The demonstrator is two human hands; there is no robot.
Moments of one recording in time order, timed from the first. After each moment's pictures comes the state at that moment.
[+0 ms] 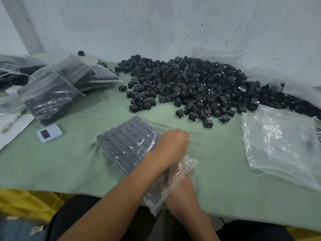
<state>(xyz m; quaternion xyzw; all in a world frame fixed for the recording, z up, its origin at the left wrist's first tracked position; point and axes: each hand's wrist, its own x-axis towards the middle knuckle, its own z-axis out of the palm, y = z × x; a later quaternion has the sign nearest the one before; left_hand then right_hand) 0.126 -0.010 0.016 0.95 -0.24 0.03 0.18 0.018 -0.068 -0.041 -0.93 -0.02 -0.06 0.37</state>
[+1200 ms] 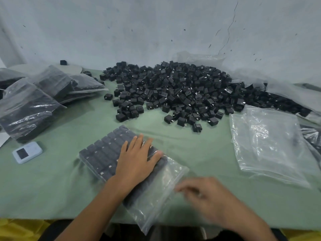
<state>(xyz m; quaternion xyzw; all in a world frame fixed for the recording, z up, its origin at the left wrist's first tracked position) 0.124 0.051 -0.020 0.98 -0.14 0.06 0.15 0.007 -0.160 0.021 -0.93 -0.15 0.05 0.32</state>
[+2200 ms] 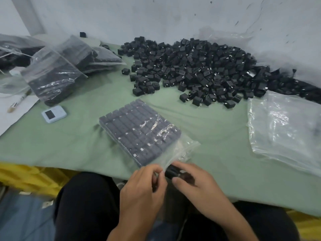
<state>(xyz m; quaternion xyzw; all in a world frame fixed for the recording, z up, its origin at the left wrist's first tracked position) -0.045 0.055 -0.036 0.91 -0.03 0.23 0.36 -0.032 -0.115 -0.009 -0.86 -0.07 0.06 0.50</state>
